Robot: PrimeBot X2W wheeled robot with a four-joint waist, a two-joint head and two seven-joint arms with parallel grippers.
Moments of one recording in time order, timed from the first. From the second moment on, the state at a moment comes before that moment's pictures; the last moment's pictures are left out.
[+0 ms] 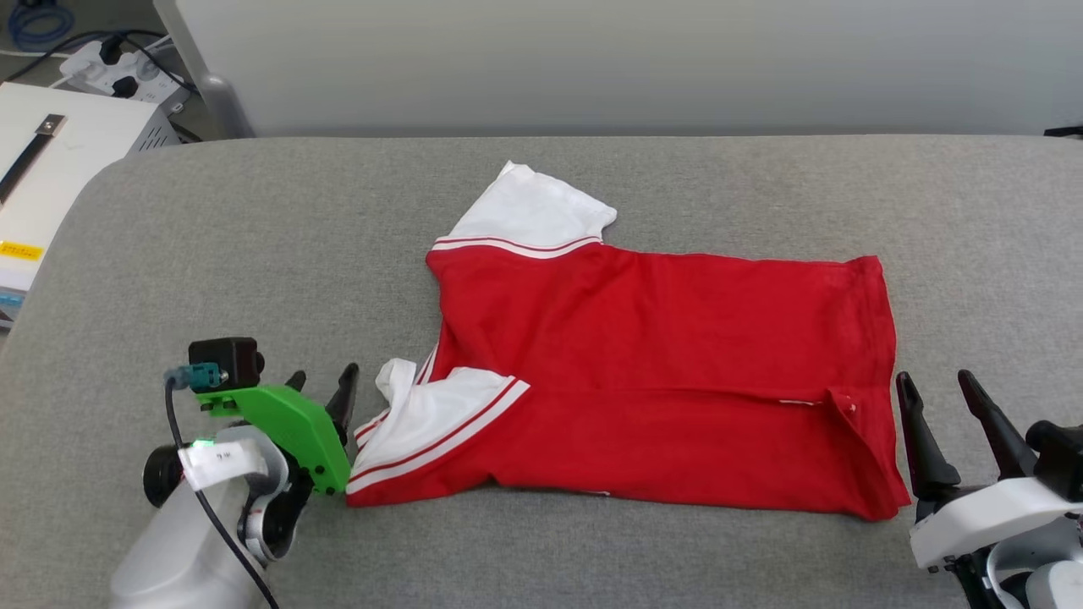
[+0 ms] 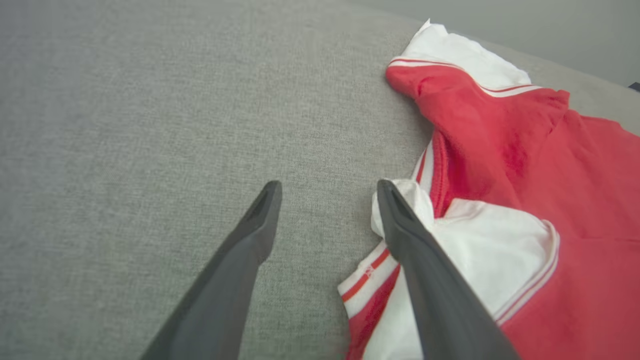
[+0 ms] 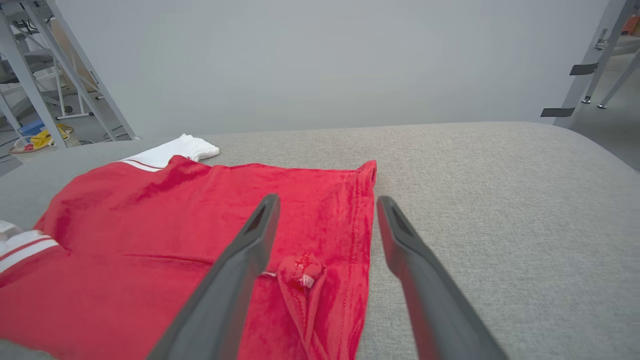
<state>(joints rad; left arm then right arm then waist) -0.44 0.34 -0.42 0.66 -0.77 -0.03 -0.01 -0.05 -0.25 0.03 0.18 0.37 0.14 -0.19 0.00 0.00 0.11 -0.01</state>
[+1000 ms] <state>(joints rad) -0.33 0.50 -0.48 0.29 -0.93 0.11 0.68 -0.01 -0.17 -0.03 0.06 0.37 0.14 -0.08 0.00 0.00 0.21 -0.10</state>
